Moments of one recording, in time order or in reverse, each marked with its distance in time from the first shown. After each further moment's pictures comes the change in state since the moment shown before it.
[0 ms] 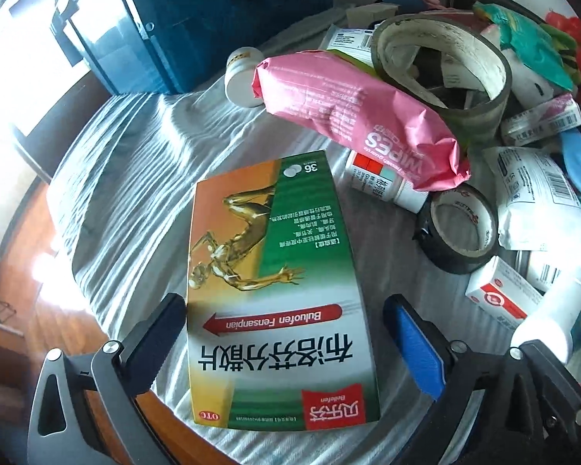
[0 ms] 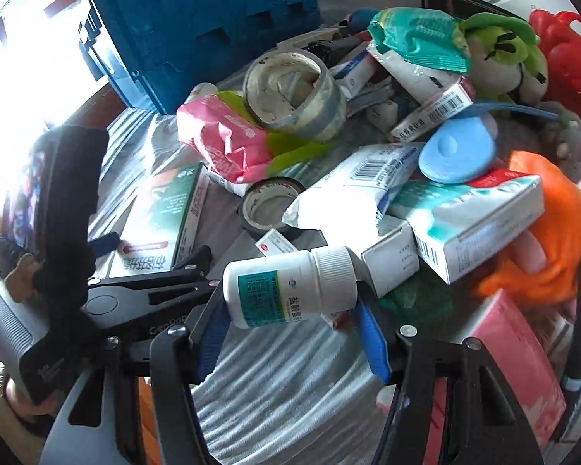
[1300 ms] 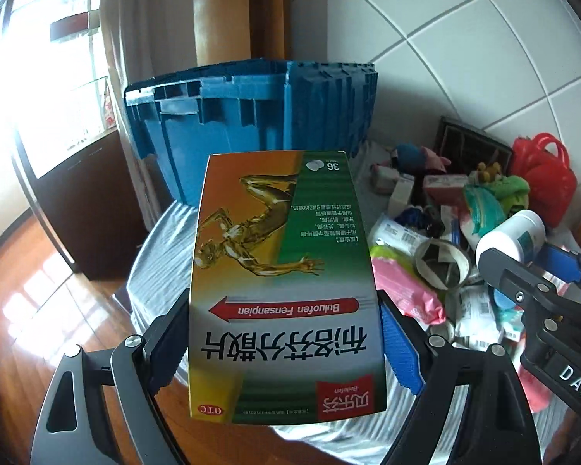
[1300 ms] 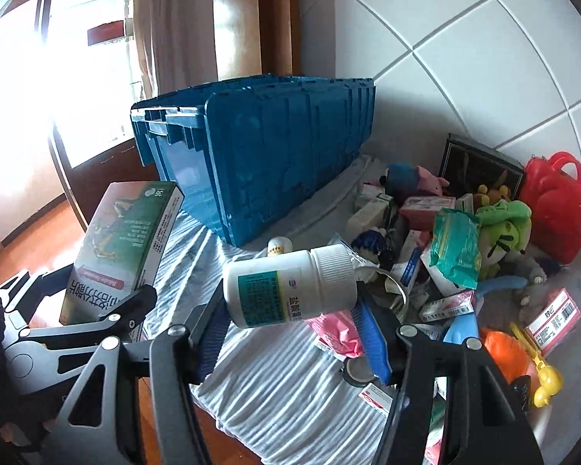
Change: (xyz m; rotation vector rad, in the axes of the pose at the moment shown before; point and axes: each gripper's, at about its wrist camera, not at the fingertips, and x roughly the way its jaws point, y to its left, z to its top) left arm -0.186 0.169 0.054 0.003 -0.395 -0.088; right arm -0.121 0.176 0.096 -0.119 -0.346 -0.122
